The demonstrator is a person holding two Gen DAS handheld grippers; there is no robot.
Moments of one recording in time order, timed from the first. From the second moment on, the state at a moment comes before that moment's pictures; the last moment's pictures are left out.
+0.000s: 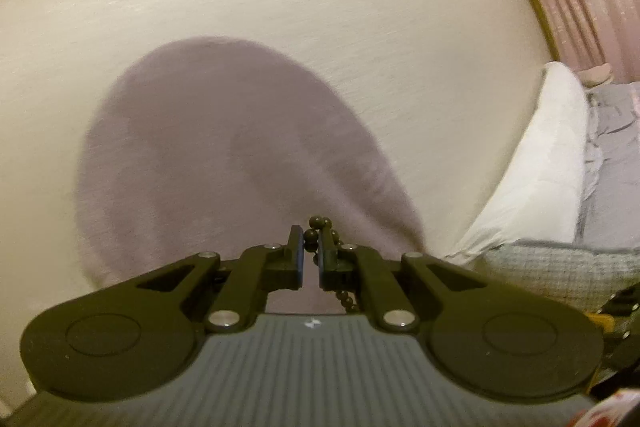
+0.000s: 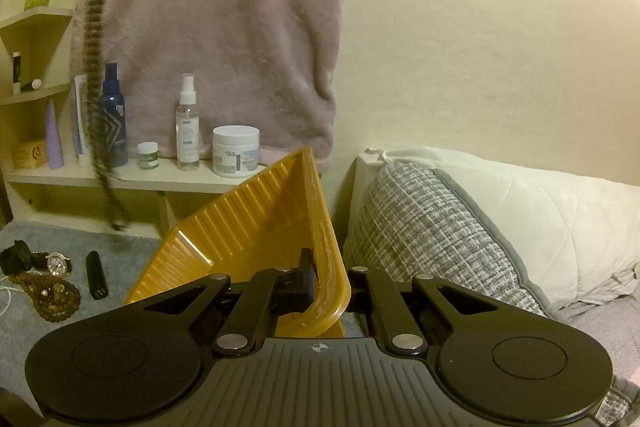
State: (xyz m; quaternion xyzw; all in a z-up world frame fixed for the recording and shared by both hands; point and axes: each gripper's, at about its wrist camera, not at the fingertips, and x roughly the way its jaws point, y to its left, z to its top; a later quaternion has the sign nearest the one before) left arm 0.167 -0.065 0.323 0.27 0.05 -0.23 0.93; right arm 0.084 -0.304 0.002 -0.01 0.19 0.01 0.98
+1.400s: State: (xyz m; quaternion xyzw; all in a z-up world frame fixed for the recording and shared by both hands) left arm 0.182 -0.162 0.049 0.59 0.16 -0.44 0.66; right arm 0.088 -0.311 -0.005 0.01 0.21 0.01 0.98
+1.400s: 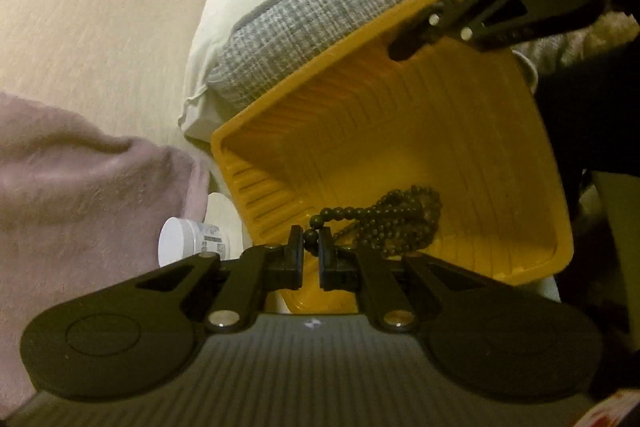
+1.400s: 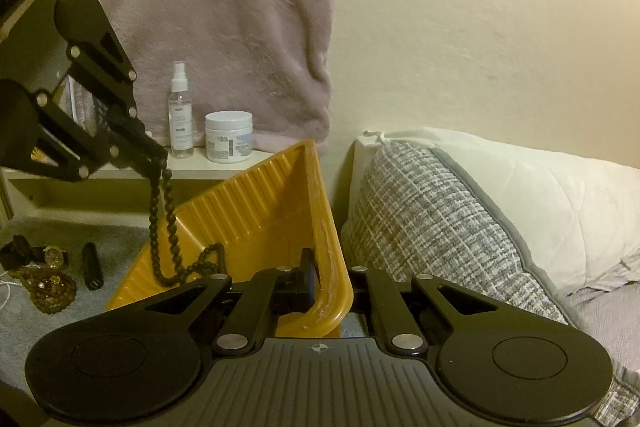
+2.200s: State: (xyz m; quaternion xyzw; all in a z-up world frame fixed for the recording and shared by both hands) left arm 0.210 -0.095 0.084 0.36 0.25 -0.35 0.83; right arm 0.085 -0.311 -0.006 0.01 0.21 0.01 0.98
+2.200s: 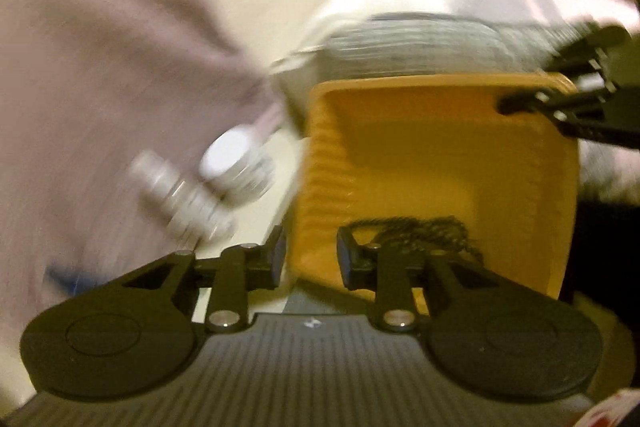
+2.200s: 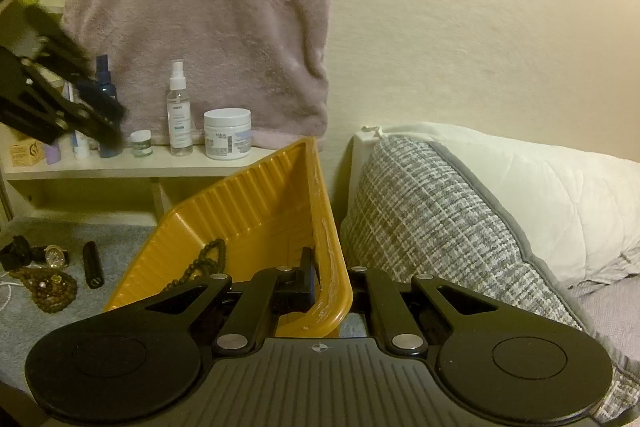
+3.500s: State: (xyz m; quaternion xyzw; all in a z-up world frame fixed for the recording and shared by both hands) left arm 0.188 0.085 -0.050 0.07 0.34 -0.04 0.94; right arm 0.087 -0.315 -0.012 0.01 0.22 0.00 0.97
